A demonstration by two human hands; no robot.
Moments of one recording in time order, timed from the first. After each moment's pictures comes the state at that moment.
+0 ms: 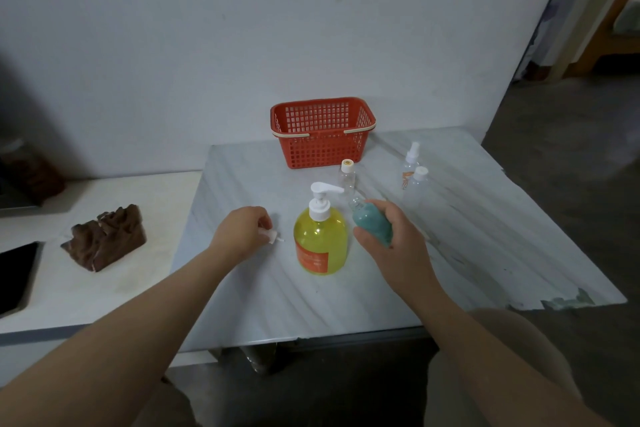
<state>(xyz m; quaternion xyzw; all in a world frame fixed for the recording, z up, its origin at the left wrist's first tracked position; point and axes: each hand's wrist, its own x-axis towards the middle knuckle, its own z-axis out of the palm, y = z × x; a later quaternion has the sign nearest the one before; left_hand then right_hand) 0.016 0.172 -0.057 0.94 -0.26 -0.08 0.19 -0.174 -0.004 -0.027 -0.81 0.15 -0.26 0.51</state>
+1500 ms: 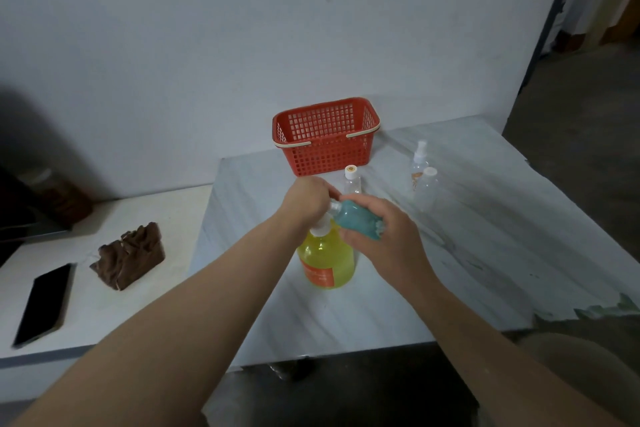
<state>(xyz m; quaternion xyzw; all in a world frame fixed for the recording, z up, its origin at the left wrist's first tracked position) -0.039 0.065 0.038 0.88 -0.14 -0.20 0.40 -0.148 -0.015 -0.015 -0.81 0.13 -0.24 0.53</state>
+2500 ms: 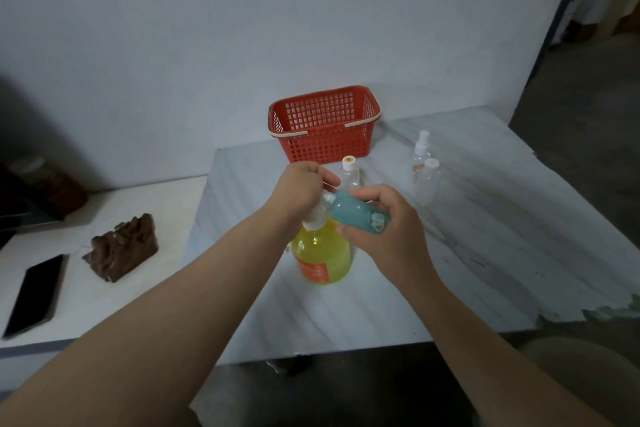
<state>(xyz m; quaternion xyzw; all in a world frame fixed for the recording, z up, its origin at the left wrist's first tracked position) -0.039 0.064 0.033 0.83 -0.11 -0.19 0.51 -0.145 -0.020 -0.027 -0.77 0.13 -0.29 0.56</state>
